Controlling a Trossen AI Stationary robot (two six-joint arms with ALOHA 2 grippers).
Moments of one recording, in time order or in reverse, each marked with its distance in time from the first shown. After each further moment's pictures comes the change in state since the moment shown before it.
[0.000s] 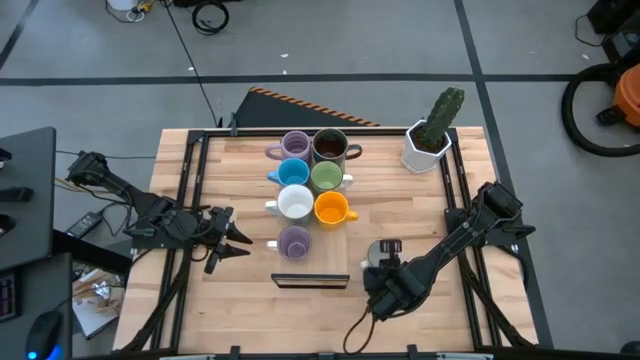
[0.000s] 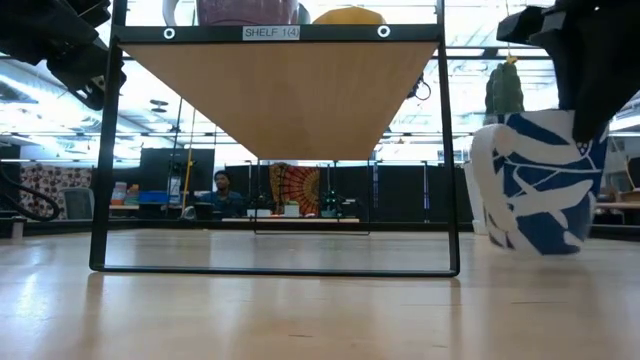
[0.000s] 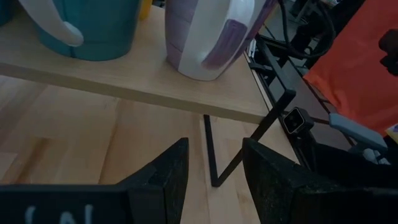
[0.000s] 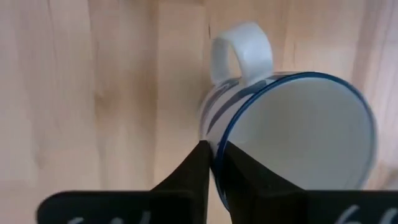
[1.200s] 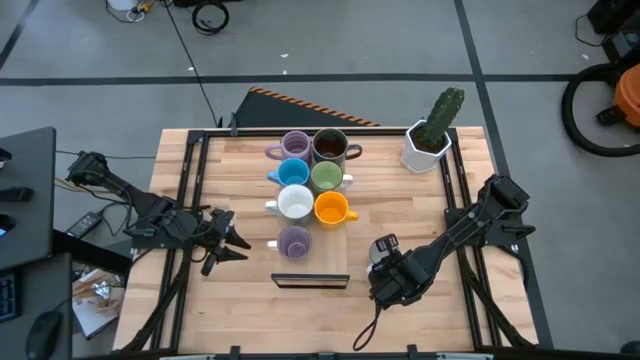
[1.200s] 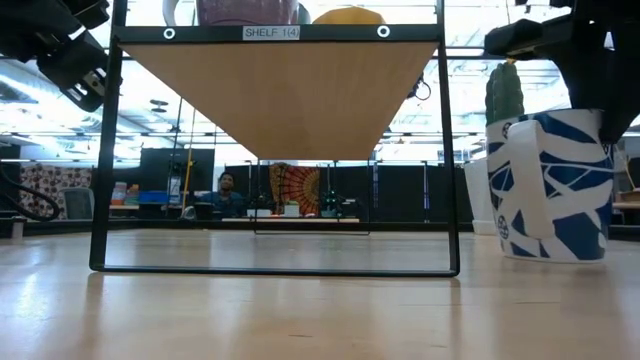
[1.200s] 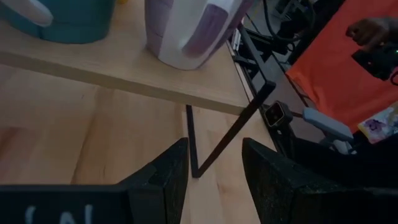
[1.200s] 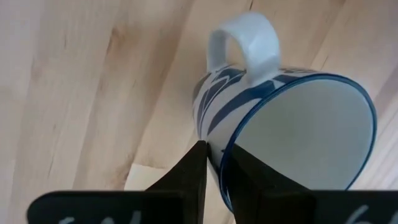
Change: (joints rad) left arm 0.000 0.000 0.000 0.000 0.074 -0.047; right arm -0.037 -0.084 -0.093 0.033 -0.116 -0.390
